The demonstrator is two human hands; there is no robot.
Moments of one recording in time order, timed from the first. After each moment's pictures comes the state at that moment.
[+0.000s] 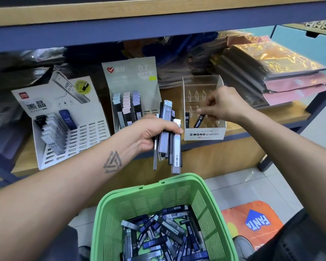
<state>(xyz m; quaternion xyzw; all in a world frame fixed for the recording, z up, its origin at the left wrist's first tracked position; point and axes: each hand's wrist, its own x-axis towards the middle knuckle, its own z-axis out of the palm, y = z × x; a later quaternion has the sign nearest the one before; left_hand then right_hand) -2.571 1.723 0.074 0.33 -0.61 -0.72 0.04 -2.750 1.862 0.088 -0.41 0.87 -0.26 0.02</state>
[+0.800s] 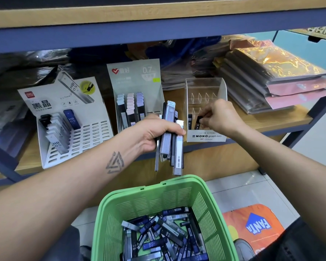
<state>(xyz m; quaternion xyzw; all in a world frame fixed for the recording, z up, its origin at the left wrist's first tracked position) -2.567 1.725 0.080 0.32 -0.61 -0.72 0.05 -2.738 1.854 0.058 -0.39 0.87 -0.30 0.04</state>
